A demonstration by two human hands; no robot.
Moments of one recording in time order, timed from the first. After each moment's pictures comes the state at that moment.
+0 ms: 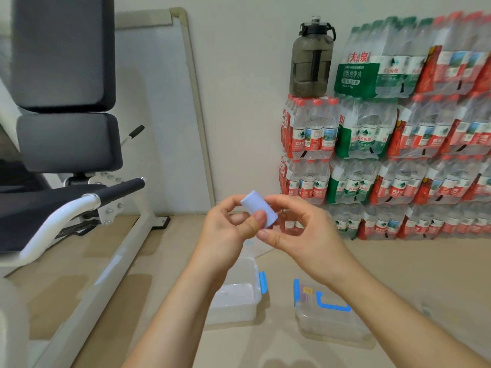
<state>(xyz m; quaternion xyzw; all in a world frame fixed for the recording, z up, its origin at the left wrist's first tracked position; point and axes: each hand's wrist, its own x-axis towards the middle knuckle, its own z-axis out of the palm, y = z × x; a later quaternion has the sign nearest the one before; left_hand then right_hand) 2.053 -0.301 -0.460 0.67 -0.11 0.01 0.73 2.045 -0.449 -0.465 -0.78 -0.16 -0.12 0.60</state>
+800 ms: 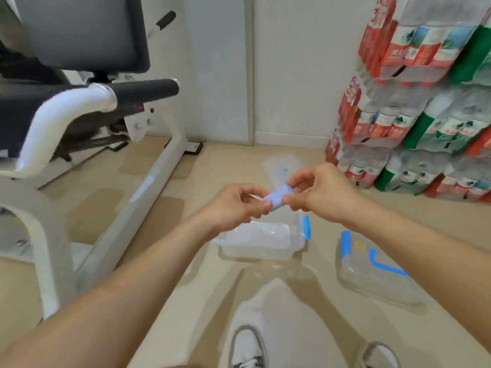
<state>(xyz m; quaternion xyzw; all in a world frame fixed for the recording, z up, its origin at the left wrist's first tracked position) 2.149 -0.188 -0.613 0.81 0.02 -0.16 0.56 2.168 -0.373 -0.579 -0.87 -0.09 0.11 0.47</state>
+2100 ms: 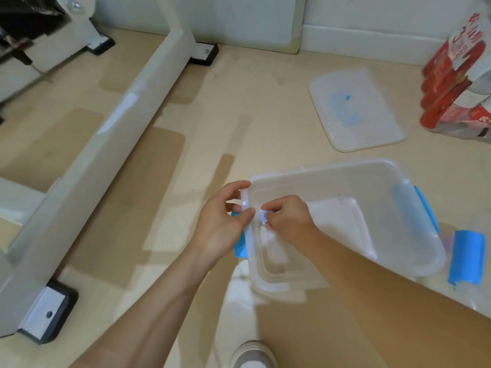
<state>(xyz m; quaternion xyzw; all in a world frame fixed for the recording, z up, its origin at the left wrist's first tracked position) 2.206 -0.140 -0.855 0.80 0.23 -0.03 0.56 2.273 -0.265 -0.922 -0.82 0.06 0.31 0.48</state>
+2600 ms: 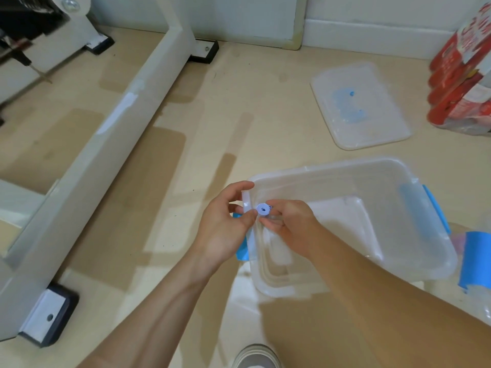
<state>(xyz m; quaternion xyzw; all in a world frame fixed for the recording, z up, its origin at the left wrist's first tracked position) 2.208 -0.143 -0.855 0.79 0.24 -0.04 0.57 2.278 -0.264 -0.929 -0.57 0.23 0.40 0.68</state>
